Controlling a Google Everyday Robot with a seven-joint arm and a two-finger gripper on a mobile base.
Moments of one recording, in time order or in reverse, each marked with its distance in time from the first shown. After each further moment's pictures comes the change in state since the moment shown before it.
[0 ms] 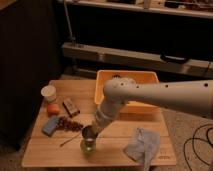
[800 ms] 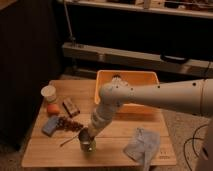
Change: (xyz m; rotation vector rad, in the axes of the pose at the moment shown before) arm -0.003 0.009 0.025 -0.035 0.017 -0.018
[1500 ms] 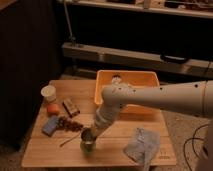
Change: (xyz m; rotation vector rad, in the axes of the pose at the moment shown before) arm 0.004 -0.015 0.004 0.011 -0.004 0.033
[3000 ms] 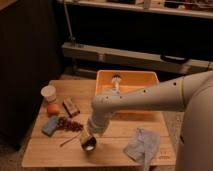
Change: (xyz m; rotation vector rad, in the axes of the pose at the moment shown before) arm -0.006 0.007 0.039 0.094 0.008 0.029
